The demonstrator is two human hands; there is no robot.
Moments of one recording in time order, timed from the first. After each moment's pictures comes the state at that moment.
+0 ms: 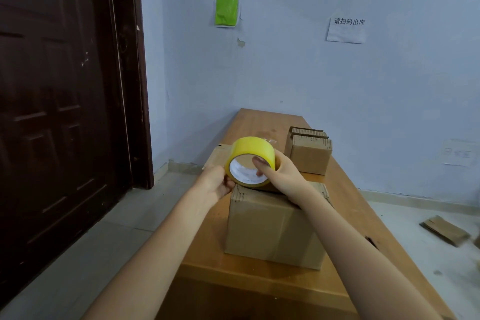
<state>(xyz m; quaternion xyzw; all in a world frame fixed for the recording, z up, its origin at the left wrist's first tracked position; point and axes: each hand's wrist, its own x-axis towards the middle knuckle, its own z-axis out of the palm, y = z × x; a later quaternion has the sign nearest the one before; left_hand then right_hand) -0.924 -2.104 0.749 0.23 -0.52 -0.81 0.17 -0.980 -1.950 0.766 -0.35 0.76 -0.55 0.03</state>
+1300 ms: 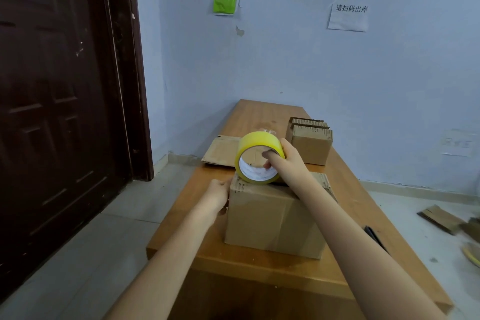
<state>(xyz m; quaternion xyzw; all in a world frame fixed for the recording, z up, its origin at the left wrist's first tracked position) -0.916 -2.094 0.700 0.25 -0.69 -0.67 0.11 -0.974 -1.948 0.769 -0.30 0.77 -0.56 0.00</state>
